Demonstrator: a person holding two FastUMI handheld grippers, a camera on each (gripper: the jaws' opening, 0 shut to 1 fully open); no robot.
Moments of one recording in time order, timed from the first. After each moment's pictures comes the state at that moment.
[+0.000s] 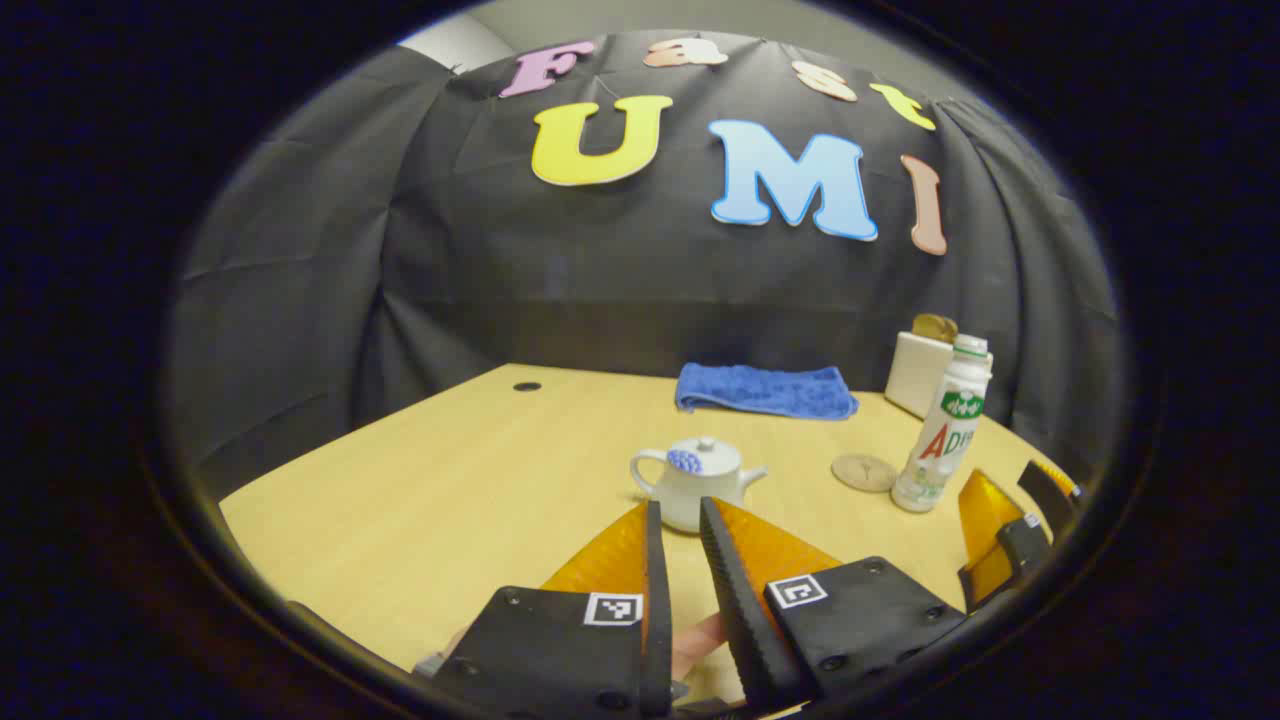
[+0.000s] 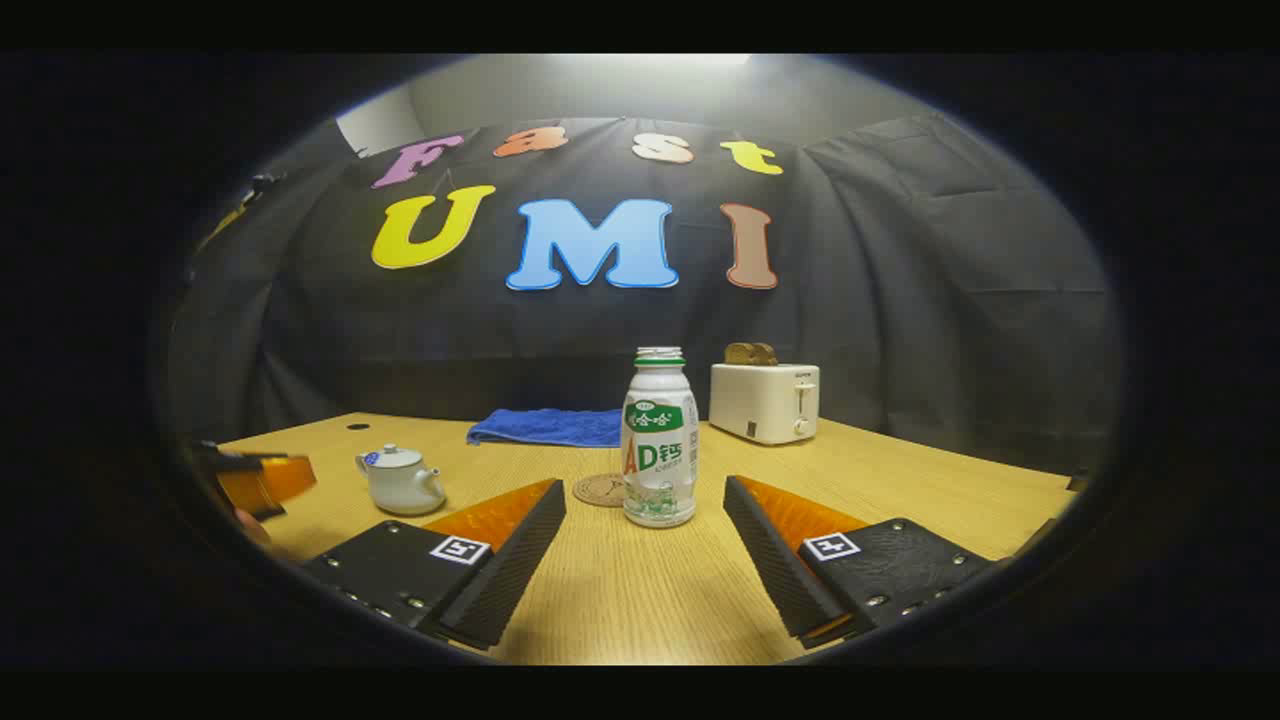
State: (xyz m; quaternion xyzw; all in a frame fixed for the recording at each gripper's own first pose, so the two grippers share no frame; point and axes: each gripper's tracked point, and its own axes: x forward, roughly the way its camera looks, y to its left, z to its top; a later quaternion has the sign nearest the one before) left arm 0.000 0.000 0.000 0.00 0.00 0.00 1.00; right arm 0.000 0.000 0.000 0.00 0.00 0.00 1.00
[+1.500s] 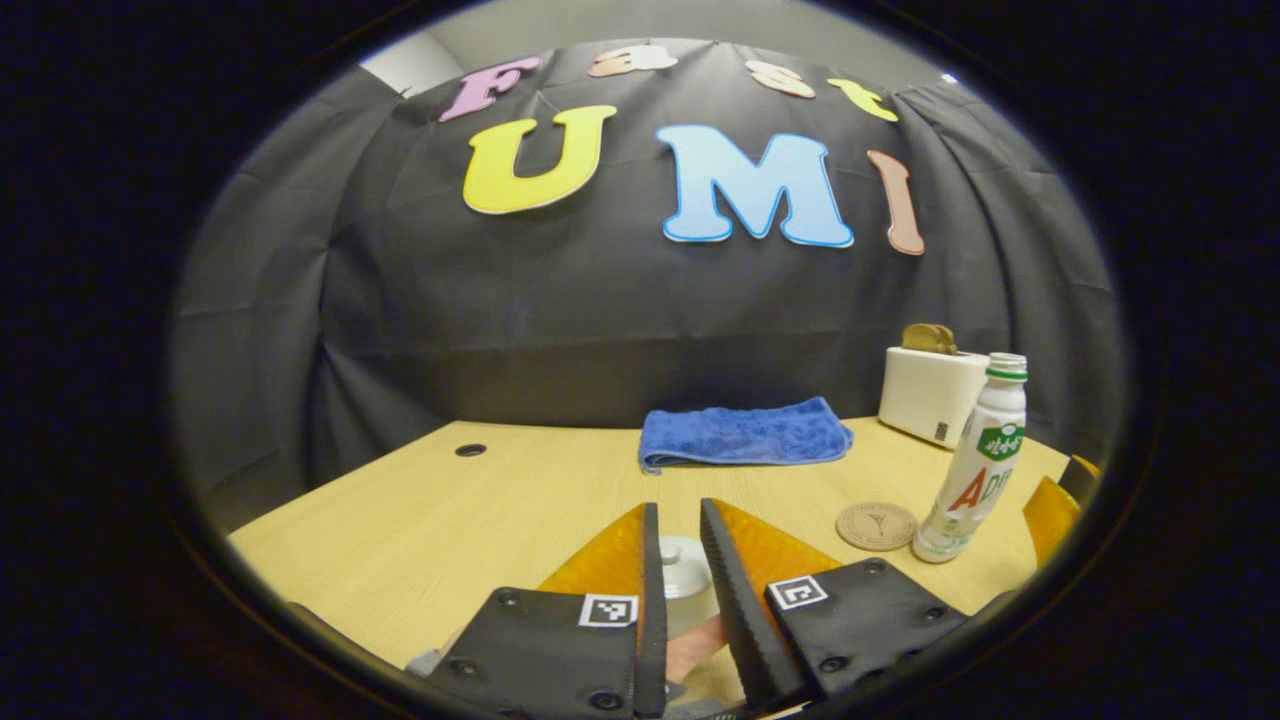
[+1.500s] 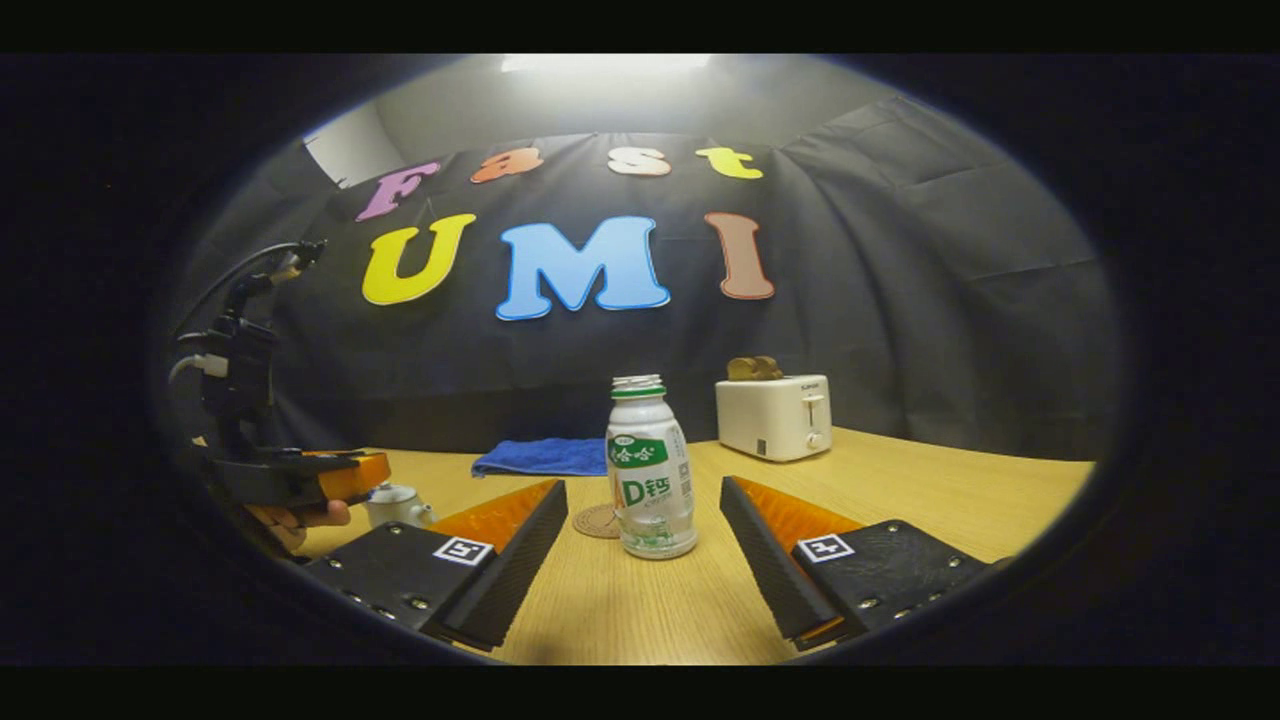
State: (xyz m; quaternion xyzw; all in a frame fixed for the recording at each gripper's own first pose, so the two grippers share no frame) left arm 0.113 -0.039 0.014 0.05 -0.03 -0.04 1.00; right arm 0.024 -0.015 0.021 0.05 -0.04 0.02 1.00
